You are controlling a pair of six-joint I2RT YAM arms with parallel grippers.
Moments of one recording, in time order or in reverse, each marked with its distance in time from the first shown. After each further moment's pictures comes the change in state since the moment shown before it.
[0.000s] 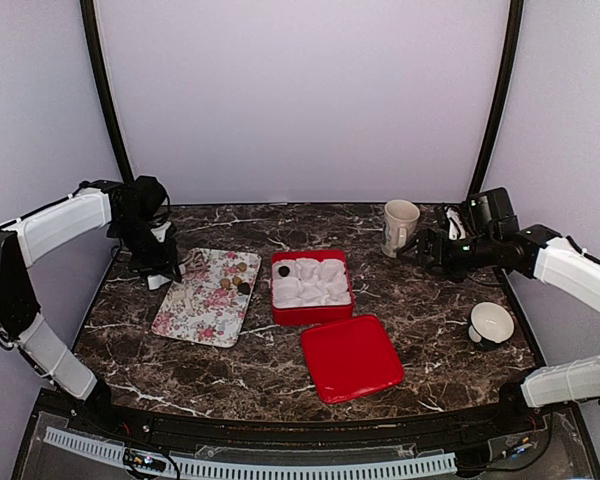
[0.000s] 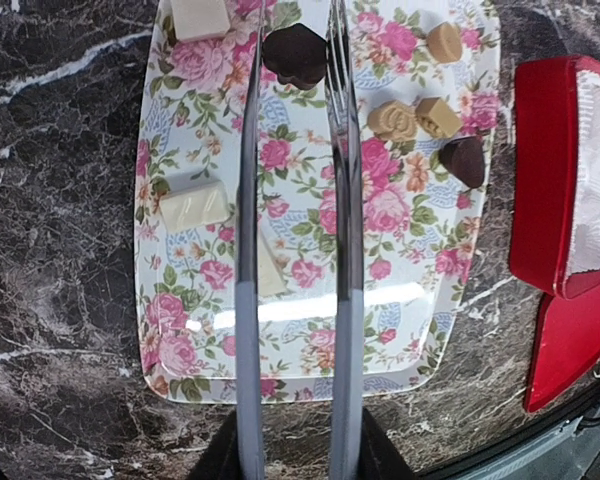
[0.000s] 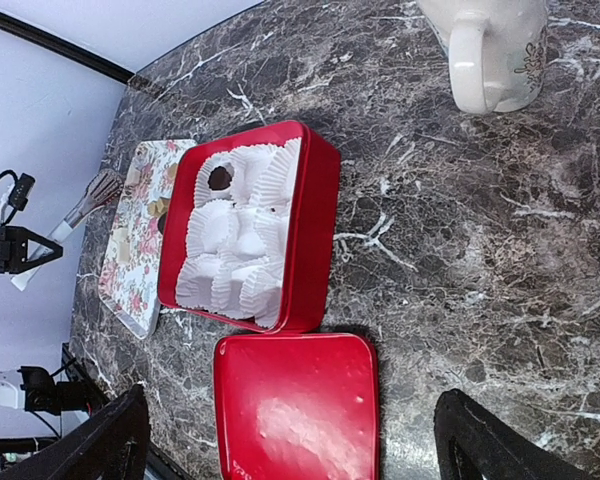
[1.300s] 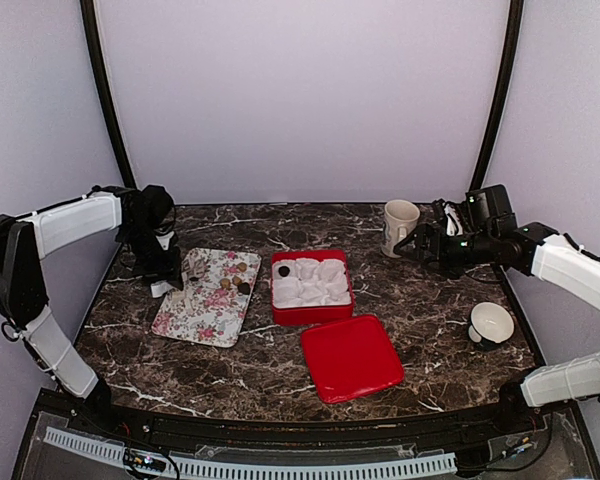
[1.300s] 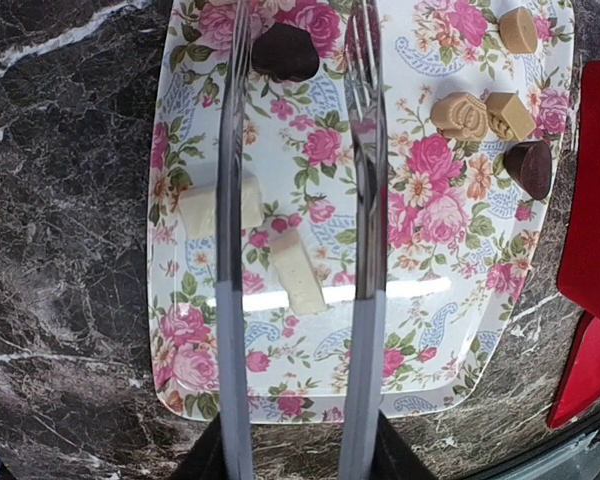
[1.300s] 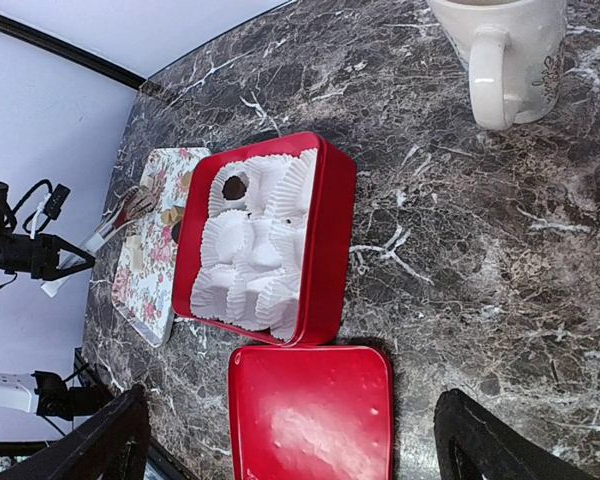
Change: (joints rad) left arm 0.003 0.069 -0.014 0.017 -0.039 -0.014; right arm 0.000 0.019 0.013 0.039 -0.028 0.024
